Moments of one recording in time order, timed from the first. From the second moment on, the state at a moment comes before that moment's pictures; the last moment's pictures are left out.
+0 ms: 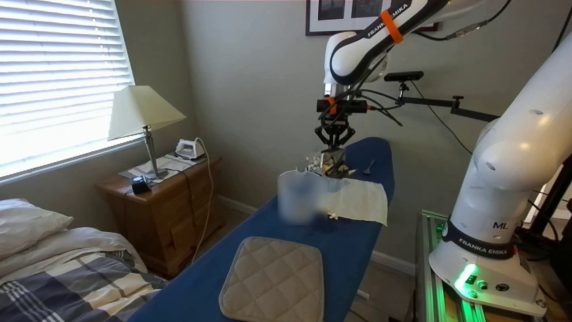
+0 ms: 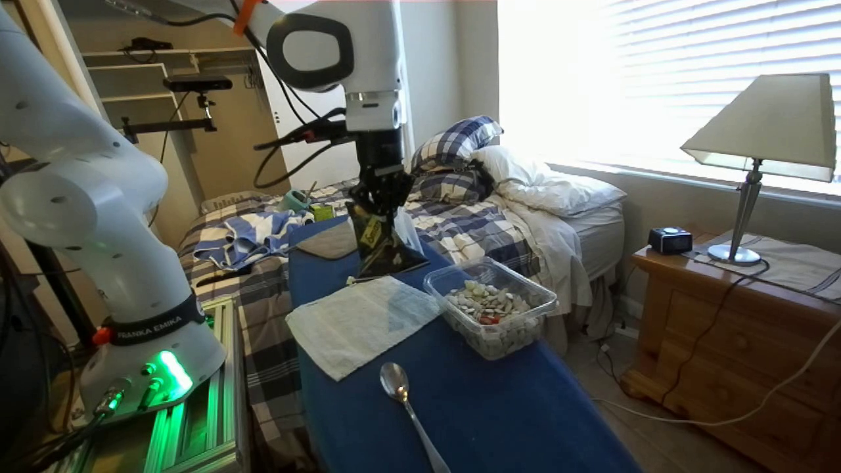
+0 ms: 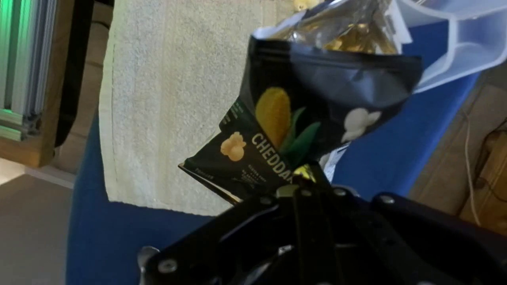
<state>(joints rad) -0.23 -0.33 -0.10 -2.56 0.00 2.21 0.93</state>
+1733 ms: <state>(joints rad) -0.32 -0.26 -0.12 -2.31 -0.37 2.21 0.58</state>
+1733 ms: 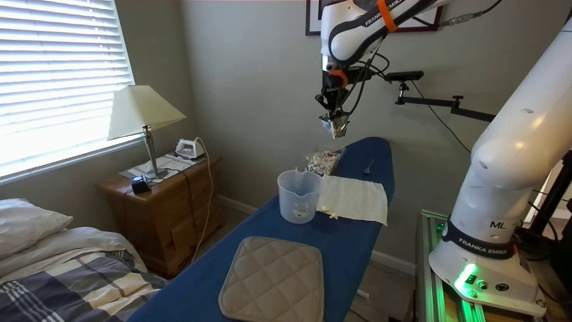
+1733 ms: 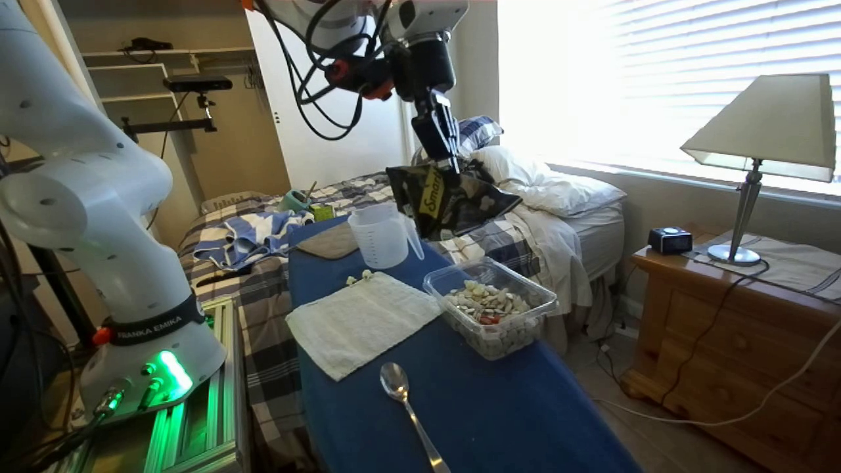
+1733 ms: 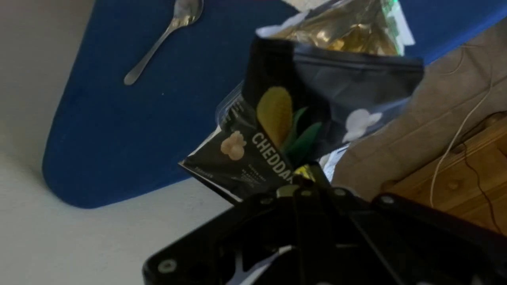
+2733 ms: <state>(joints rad) -0.36 -0.10 -0.18 -2.33 -0.81 2.72 0.73</state>
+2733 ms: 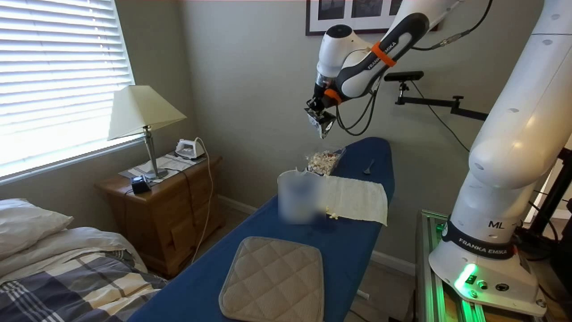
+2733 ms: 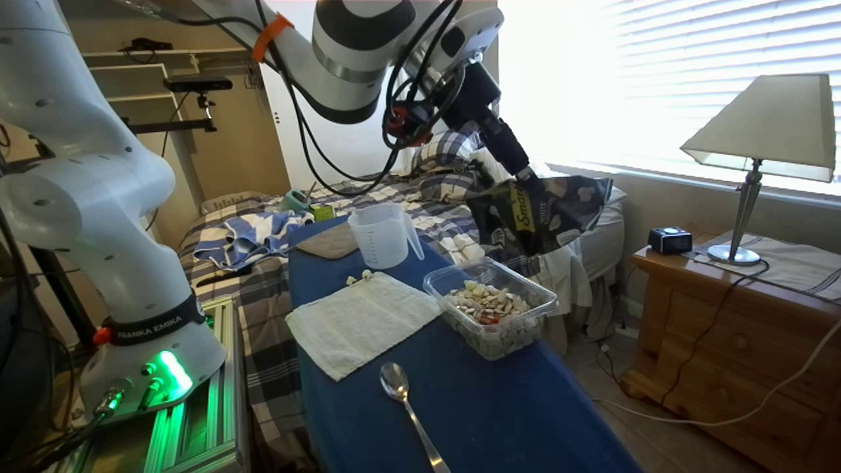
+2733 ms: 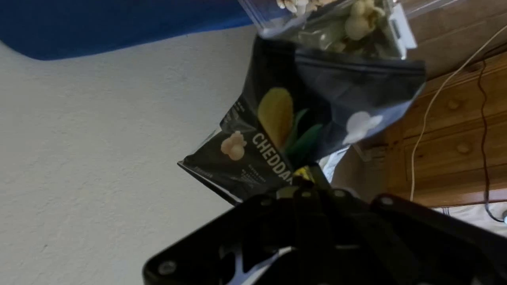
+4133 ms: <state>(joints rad) -0.42 -0.10 -0.19 -2.35 -1.46 2.81 1.24</state>
